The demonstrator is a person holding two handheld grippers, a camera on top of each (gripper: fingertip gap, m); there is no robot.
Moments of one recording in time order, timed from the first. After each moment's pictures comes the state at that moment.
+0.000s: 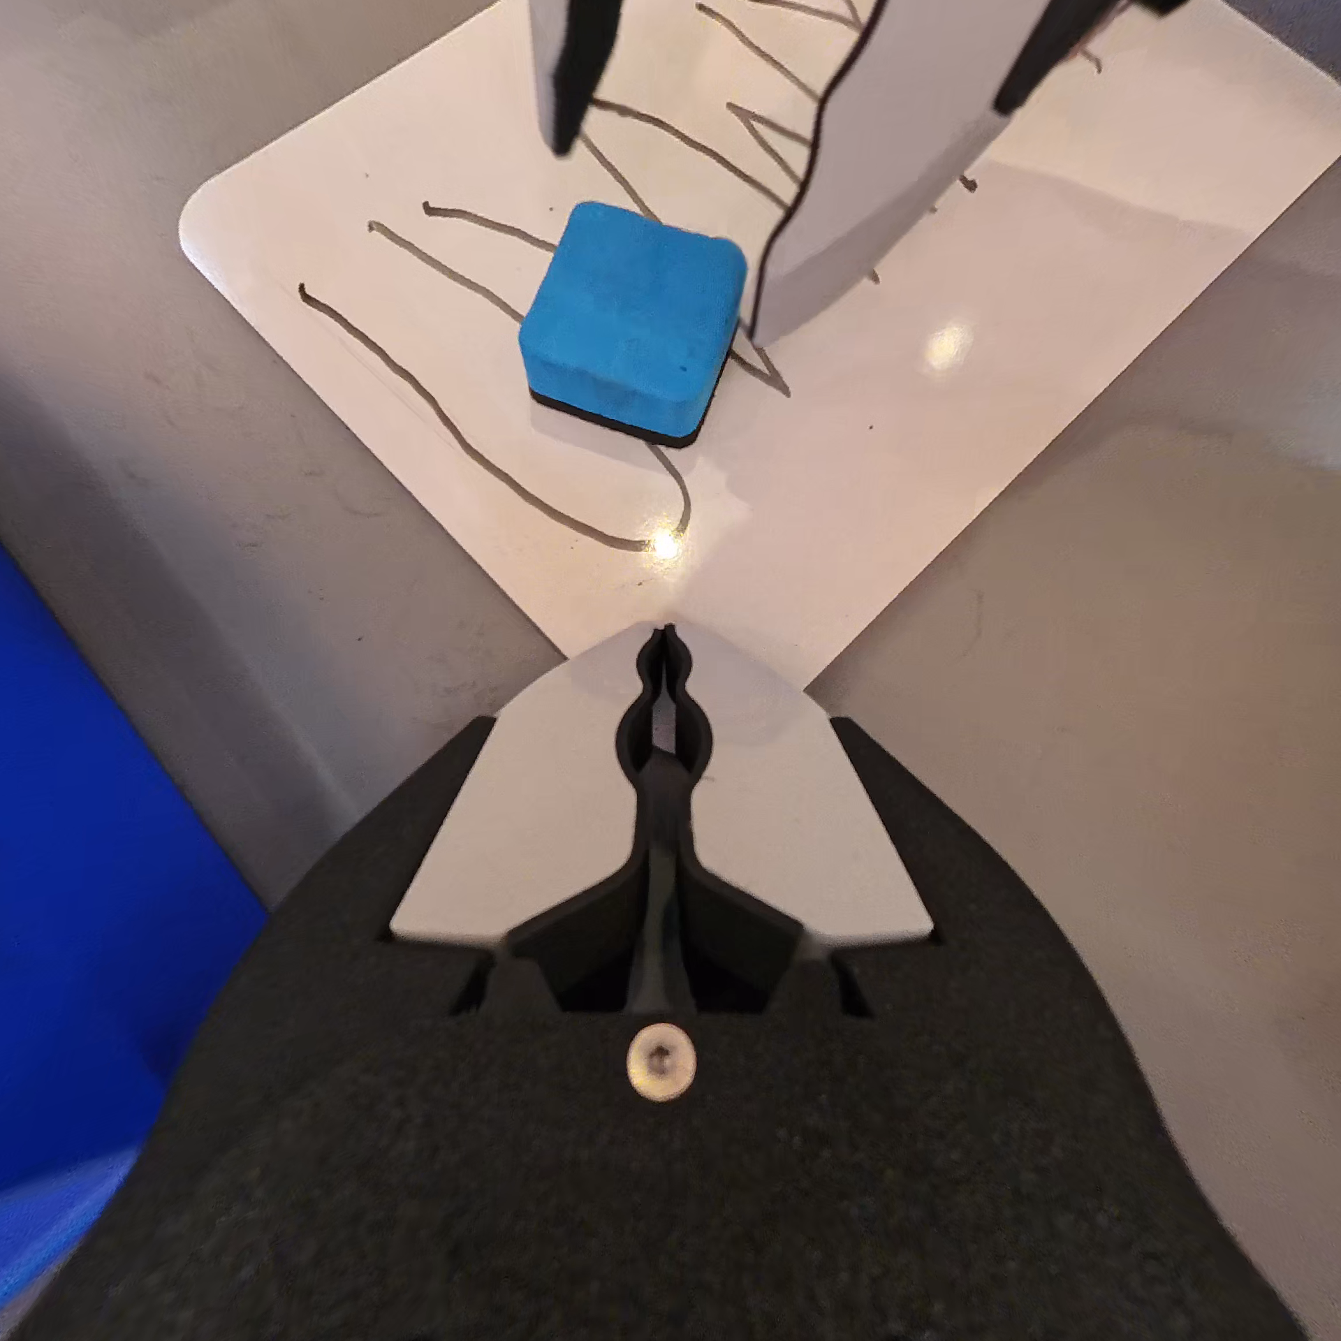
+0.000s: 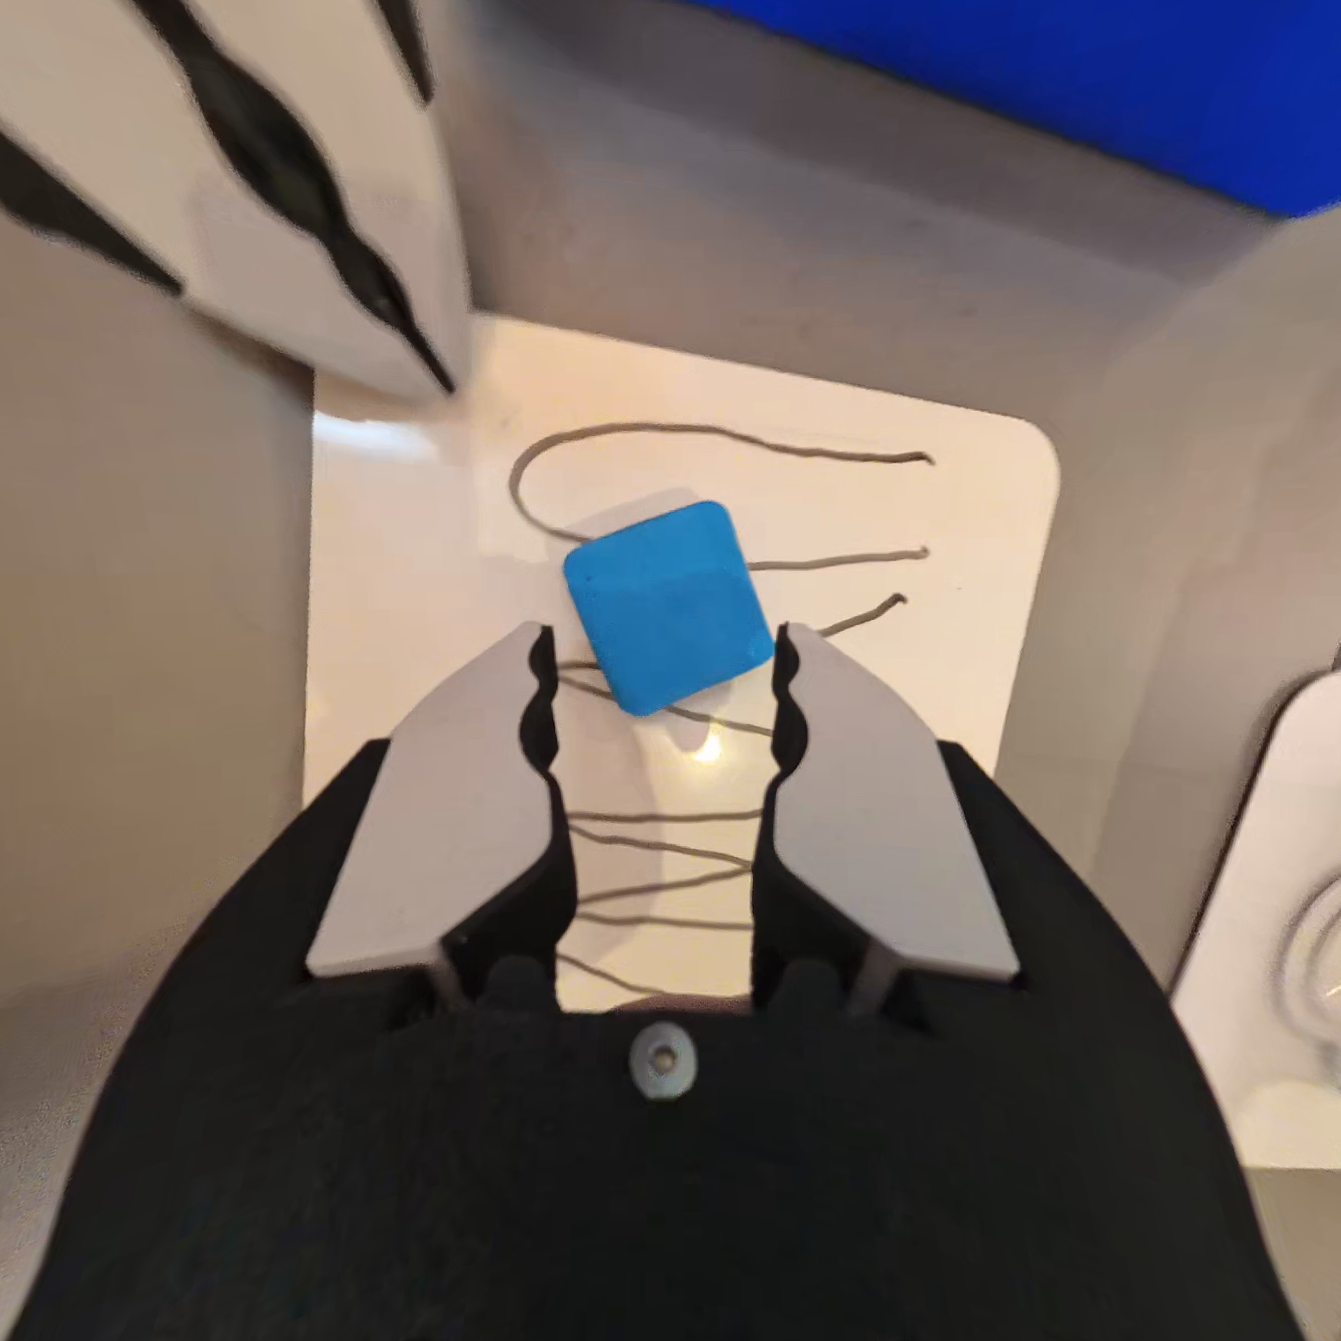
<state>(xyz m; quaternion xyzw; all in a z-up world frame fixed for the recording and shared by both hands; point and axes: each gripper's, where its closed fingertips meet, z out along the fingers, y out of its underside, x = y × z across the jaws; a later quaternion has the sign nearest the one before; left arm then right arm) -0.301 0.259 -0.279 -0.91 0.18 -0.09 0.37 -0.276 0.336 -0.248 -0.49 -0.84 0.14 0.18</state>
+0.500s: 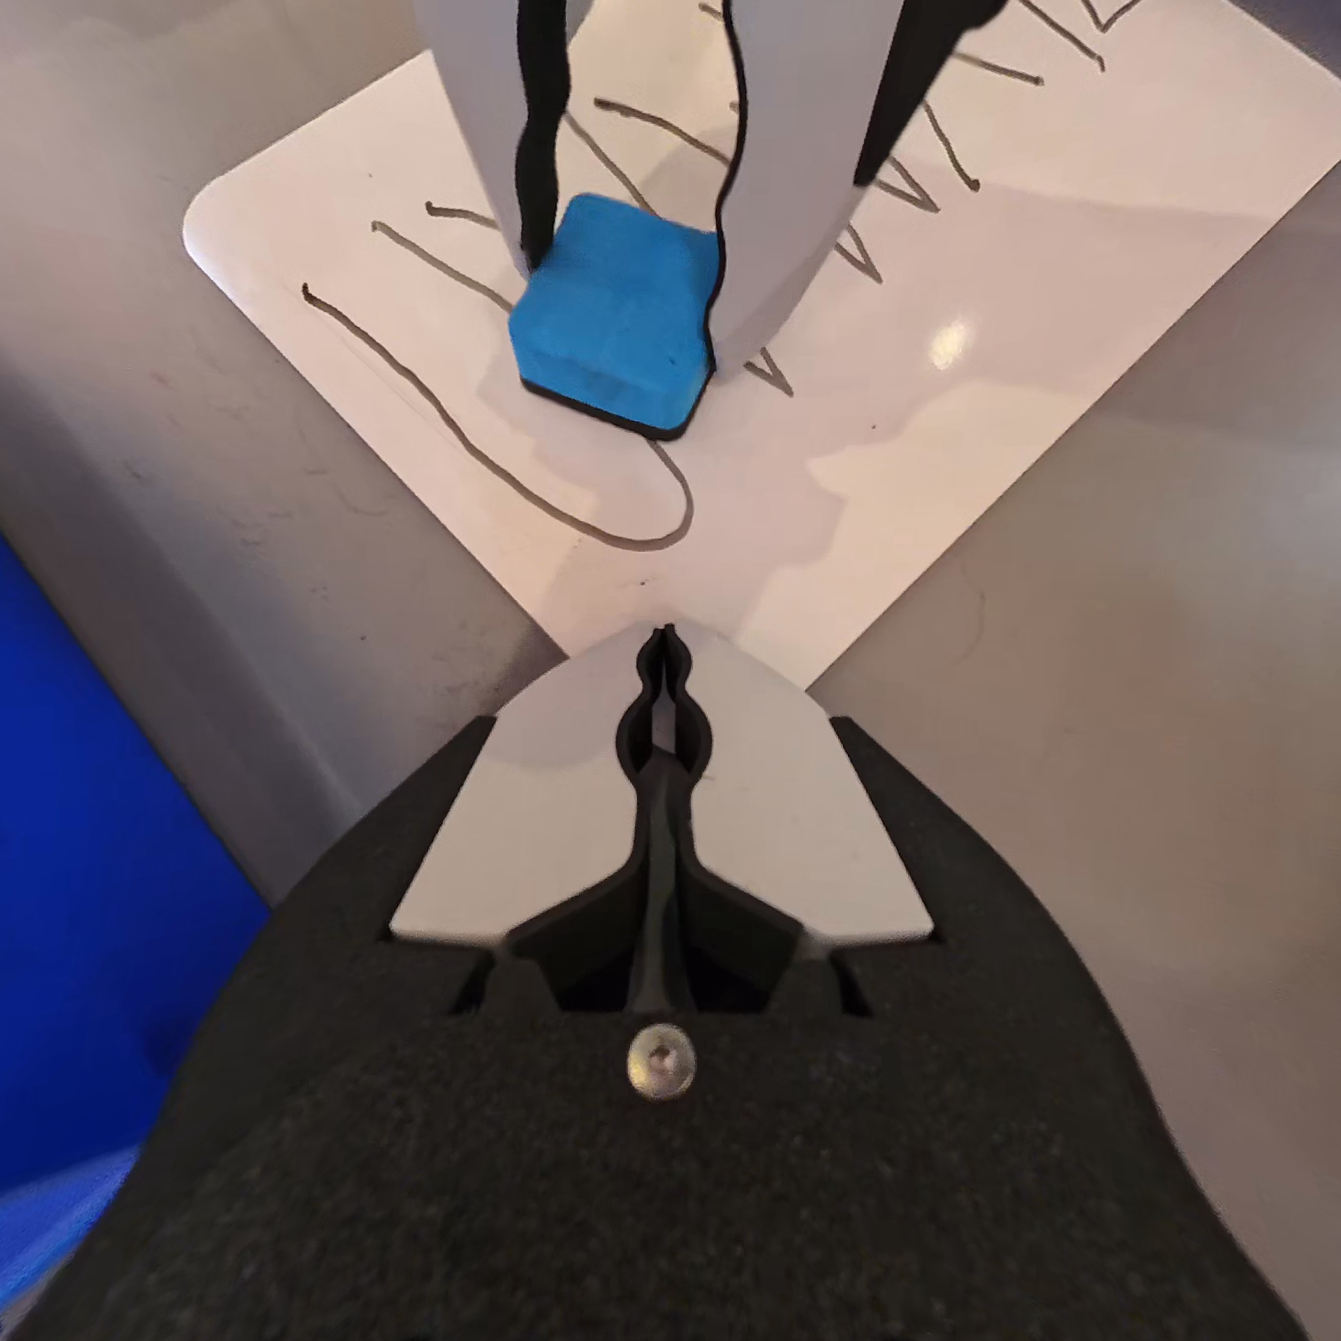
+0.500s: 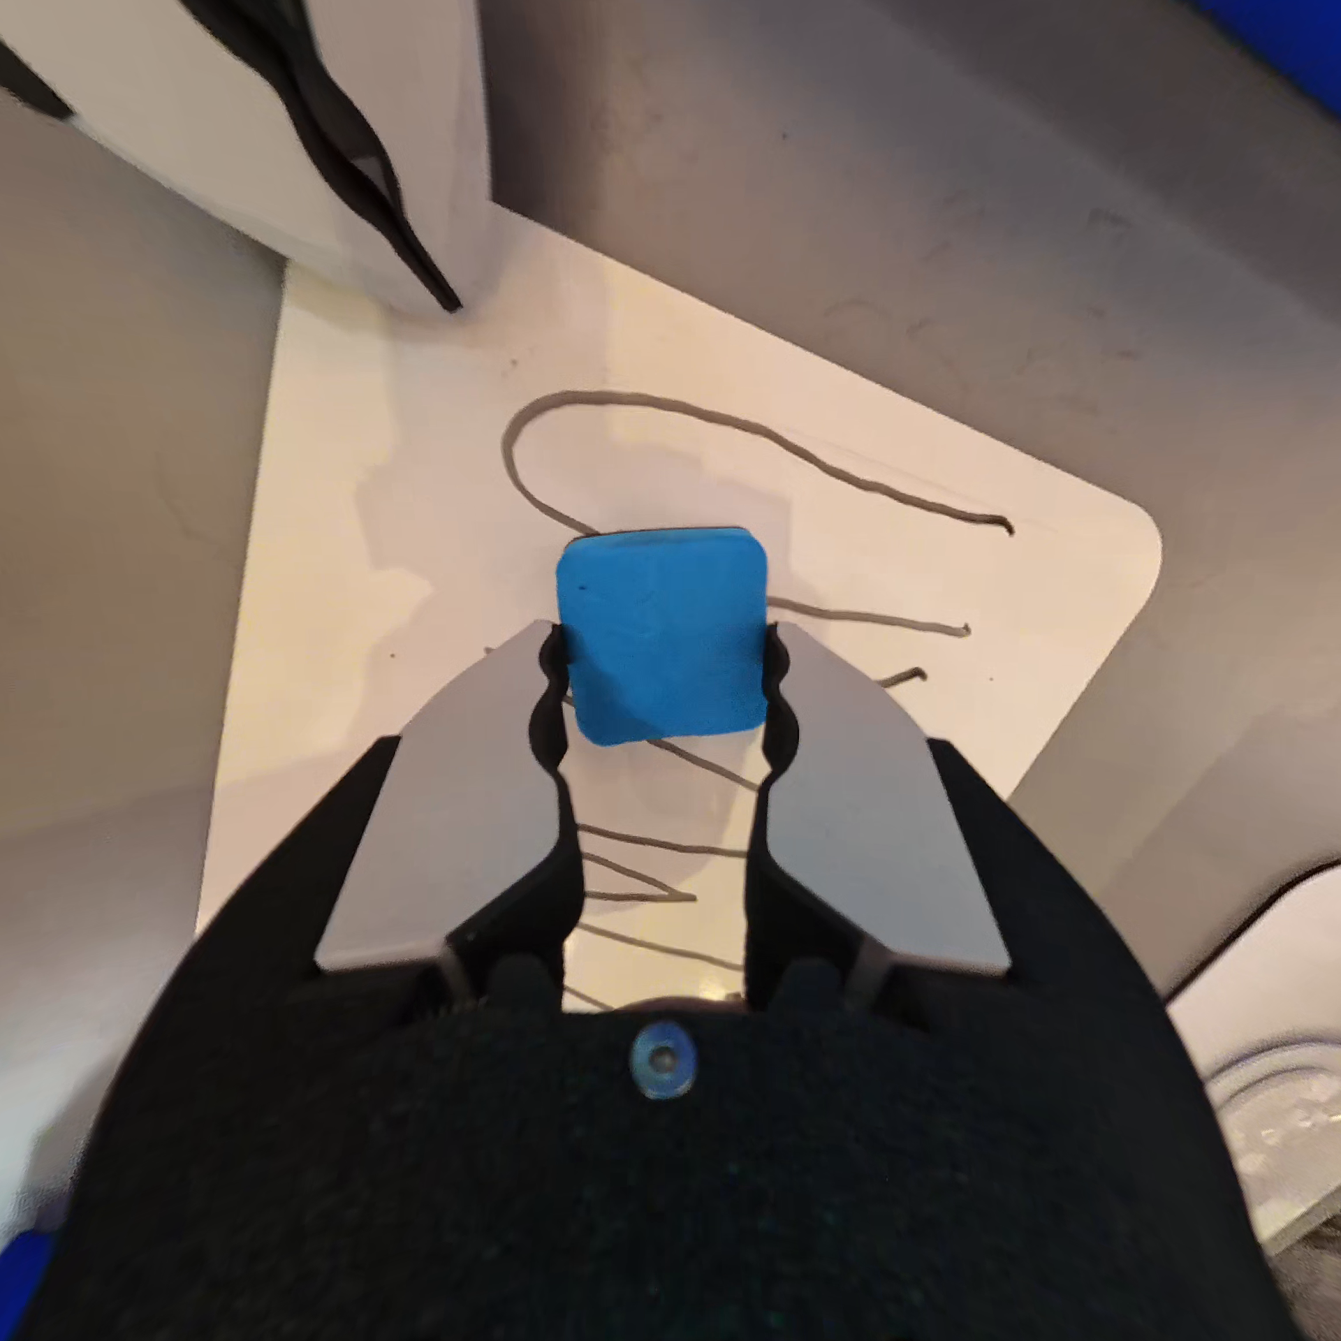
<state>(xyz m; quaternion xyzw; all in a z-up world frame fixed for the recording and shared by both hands) -0.301 0.259 -0.279 -0.91 0.18 -0.09 0.37 -0.282 0.343 -0.271 -0.39 -0.91 0.09 0.07</state>
